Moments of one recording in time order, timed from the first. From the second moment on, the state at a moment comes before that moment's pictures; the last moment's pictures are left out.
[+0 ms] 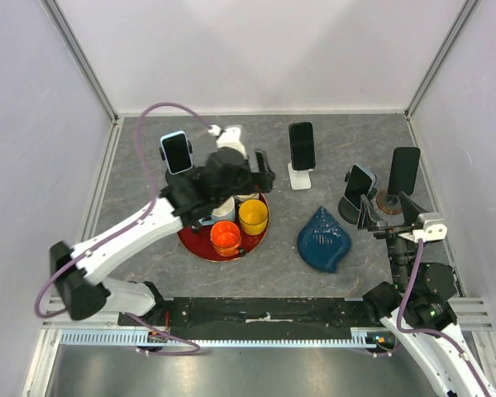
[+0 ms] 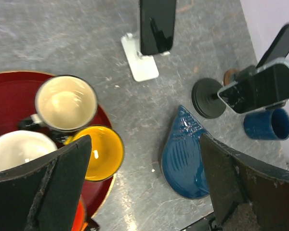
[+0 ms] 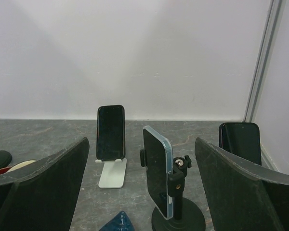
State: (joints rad) left arm -0.84 1.27 1.25 -0.44 -0.32 -0.65; right arm 0.55 0.01 0.41 -0.01 0.42 -0.08
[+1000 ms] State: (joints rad) left arm -1.00 2.15 1.69 -0.58 -0.36 -0.70; right arm 0.58 0.01 0.41 -0.01 0.42 -0.08
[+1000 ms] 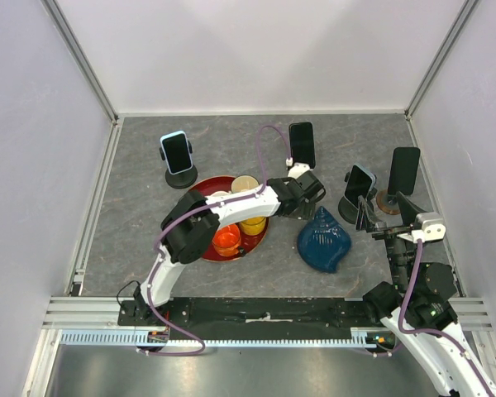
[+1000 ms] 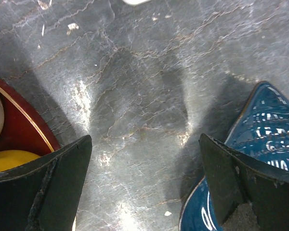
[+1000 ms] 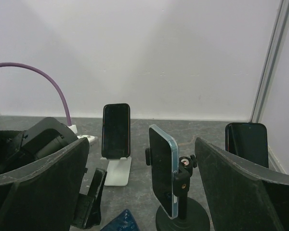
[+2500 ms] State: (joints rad) left arm -0.83 1.76 1.11 -0.46 -0.37 -0.85; right arm 0.59 0.01 0.41 -0.02 0.42 -0.08
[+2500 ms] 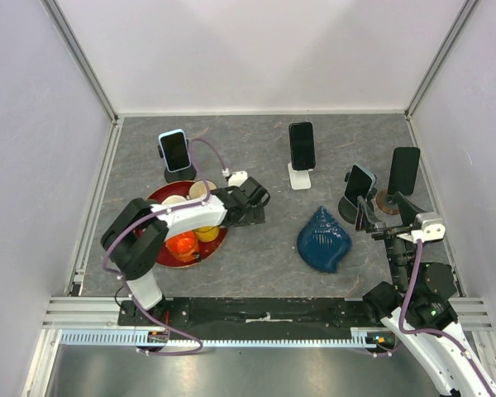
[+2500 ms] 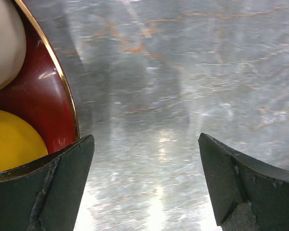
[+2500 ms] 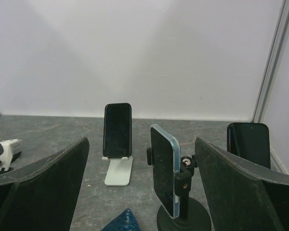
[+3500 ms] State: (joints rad) left arm -0.38 1.29 0.68 -0.49 -0.36 -0.84; right arm 0.59 0.01 0.41 -0.02 0.42 -0.08
